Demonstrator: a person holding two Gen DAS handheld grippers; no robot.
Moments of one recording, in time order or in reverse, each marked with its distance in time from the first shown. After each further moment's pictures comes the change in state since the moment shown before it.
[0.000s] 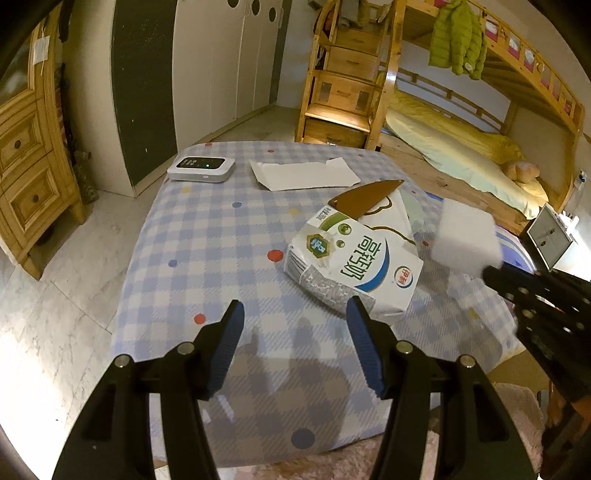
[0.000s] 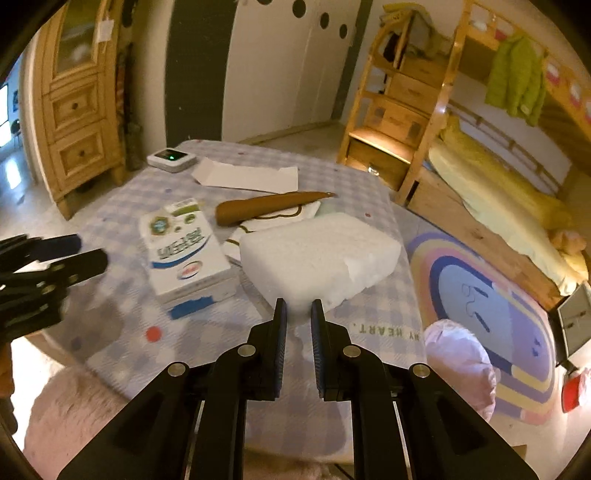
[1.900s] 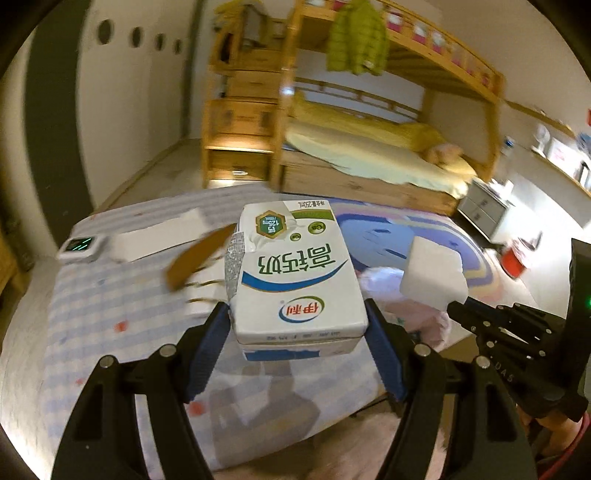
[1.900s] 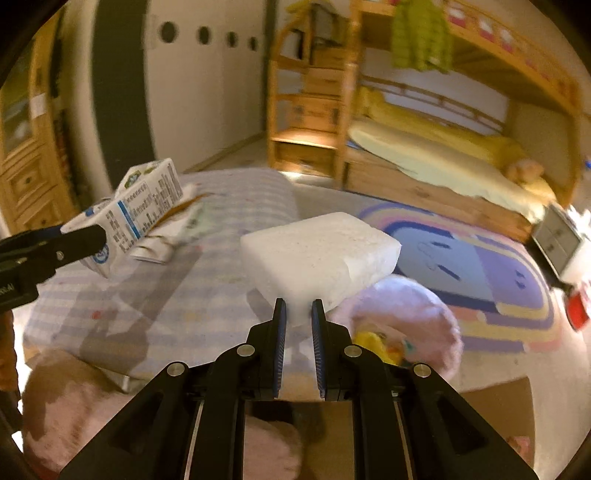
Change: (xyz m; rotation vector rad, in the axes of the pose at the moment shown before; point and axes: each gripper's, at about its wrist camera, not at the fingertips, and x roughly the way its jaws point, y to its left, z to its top) left arm -0.025 -0.155 0.024 0.228 -0.085 -0.260; right arm -0.066 -0.125 -0.081 0.303 -0.050 -0.114
